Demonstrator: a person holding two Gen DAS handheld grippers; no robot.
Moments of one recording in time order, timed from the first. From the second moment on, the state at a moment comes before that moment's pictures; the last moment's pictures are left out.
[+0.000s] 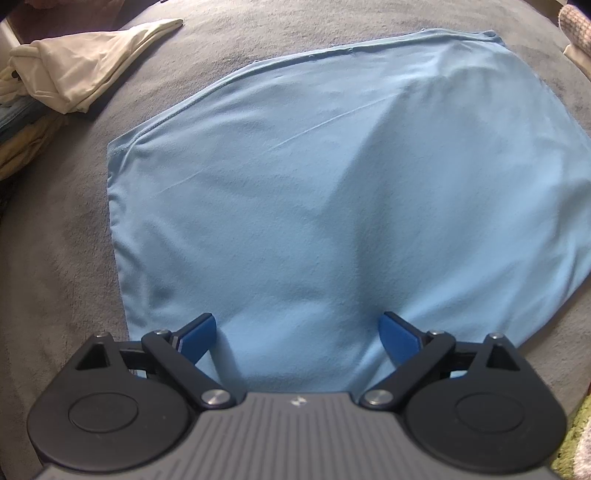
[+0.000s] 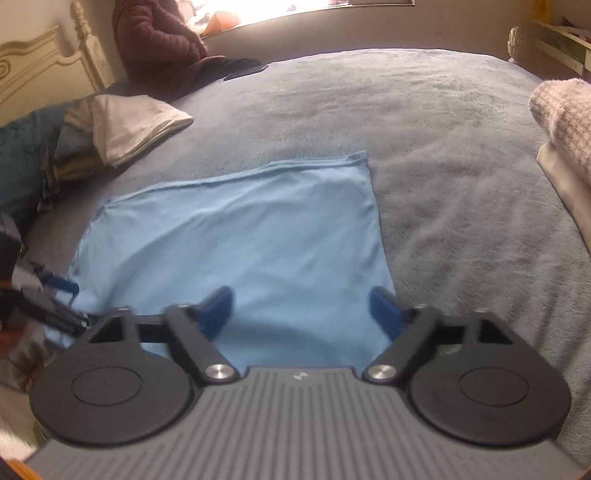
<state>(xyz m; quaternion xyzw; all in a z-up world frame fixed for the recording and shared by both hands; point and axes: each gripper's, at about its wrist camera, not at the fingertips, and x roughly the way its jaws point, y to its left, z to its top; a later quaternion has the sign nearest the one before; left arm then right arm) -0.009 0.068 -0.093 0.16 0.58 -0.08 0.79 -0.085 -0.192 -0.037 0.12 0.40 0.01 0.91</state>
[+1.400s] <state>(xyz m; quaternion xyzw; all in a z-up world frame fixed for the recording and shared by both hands) -0.016 0.088 -0.096 0.11 0.57 -0.08 0.81 -0.054 -0.128 -0.025 0.03 0.31 0.03 0.95</state>
